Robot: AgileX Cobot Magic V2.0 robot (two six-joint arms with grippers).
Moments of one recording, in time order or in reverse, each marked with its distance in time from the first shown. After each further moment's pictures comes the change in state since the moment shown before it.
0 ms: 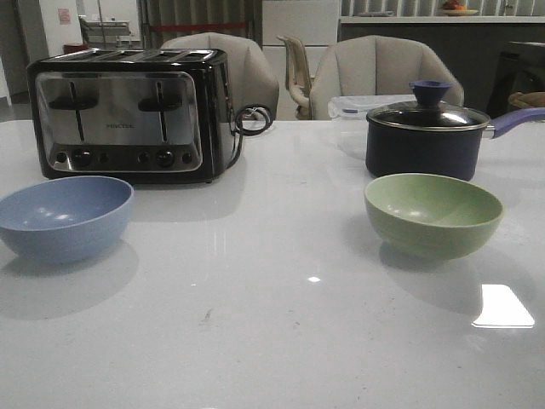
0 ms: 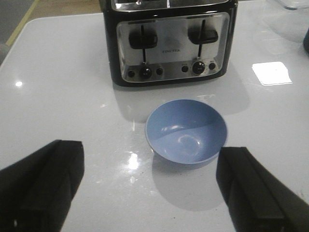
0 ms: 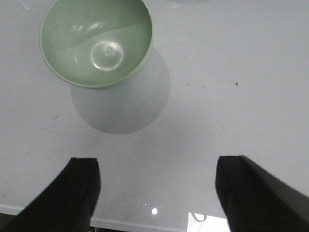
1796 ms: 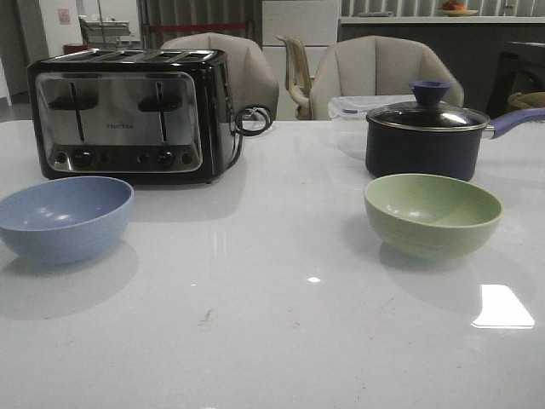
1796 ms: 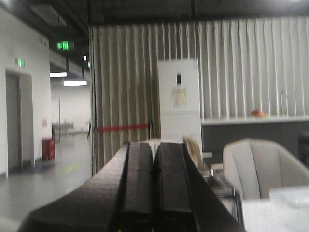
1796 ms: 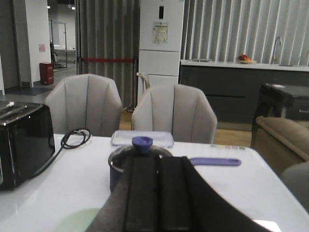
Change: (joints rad) left arm 0.051 -0.556 0.320 0.016 -0.604 -0.023; right arm 0.000 -0.989 0.433 -0.081 -0.546 0.002
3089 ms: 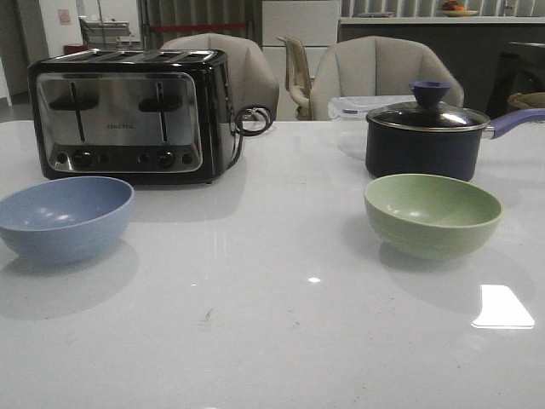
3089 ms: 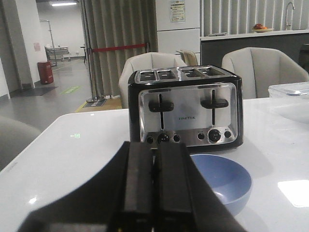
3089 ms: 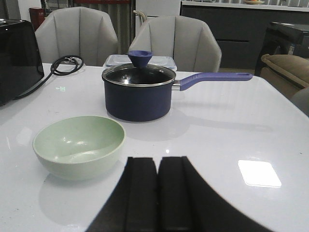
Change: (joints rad) left arm 0.000 0.000 0.293 0.023 0.054 0.000; right arm 0.000 -0.057 0.416 -0.001 -0.156 0.000
